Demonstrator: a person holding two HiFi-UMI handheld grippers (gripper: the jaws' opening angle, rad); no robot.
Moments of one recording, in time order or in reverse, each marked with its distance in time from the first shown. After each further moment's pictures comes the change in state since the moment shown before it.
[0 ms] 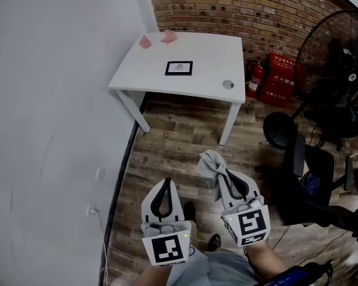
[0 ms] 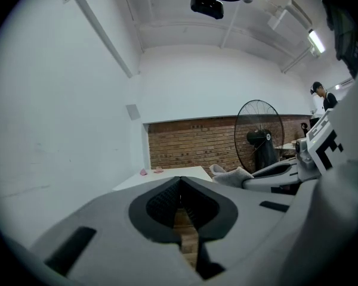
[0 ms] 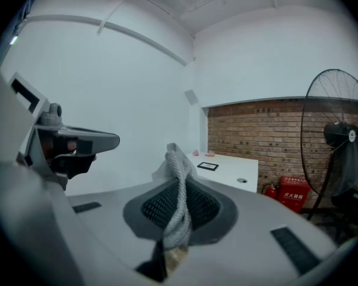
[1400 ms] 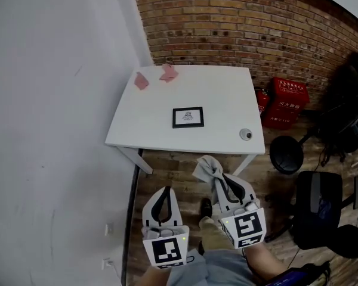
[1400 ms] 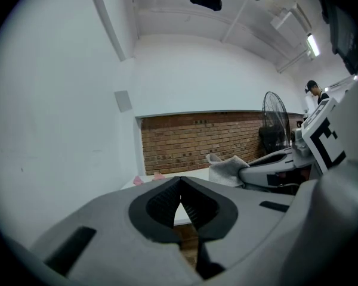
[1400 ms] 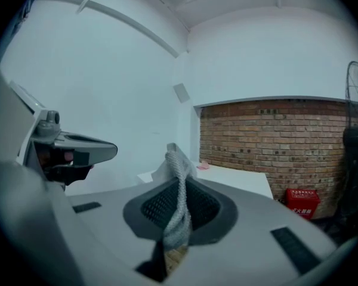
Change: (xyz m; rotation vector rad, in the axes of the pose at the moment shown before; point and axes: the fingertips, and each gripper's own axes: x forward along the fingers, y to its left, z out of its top) left arm 0.247 0.139 0.014 0.024 -0.011 -0.111; right arm 0.261 -0.052 0.081 0.016 -0.029 -0.102
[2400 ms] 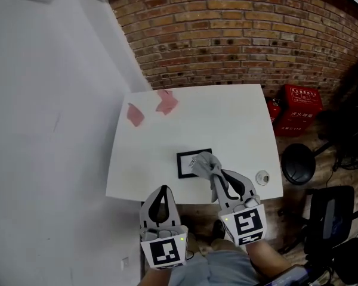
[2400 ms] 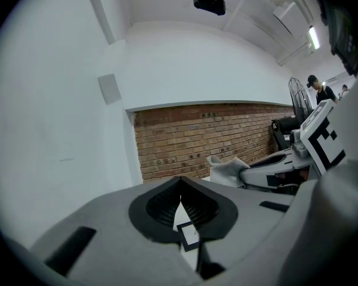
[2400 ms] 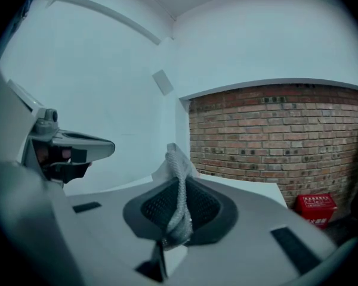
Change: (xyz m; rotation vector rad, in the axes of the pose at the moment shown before) left arm 0.246 0.071 0.043 0.055 0.025 -0.029; right arm 0.222 -0.116 0.051 0.063 0.019 -0.032
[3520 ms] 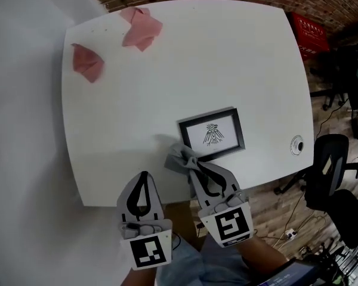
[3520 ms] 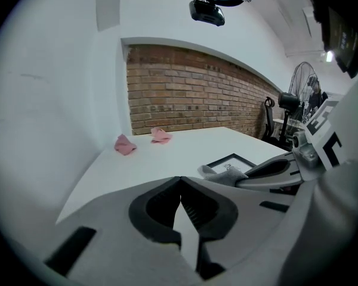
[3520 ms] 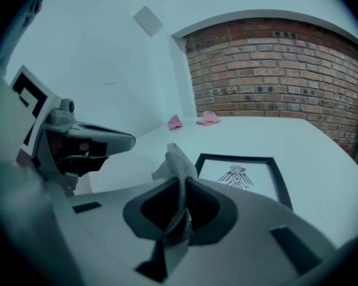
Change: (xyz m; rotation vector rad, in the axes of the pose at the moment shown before) left arm 0.113 0.096 -0.207 -0.059 0.381 -0.217; right arm 0.163 0.094 -0.172 0.163 0.366 0.013
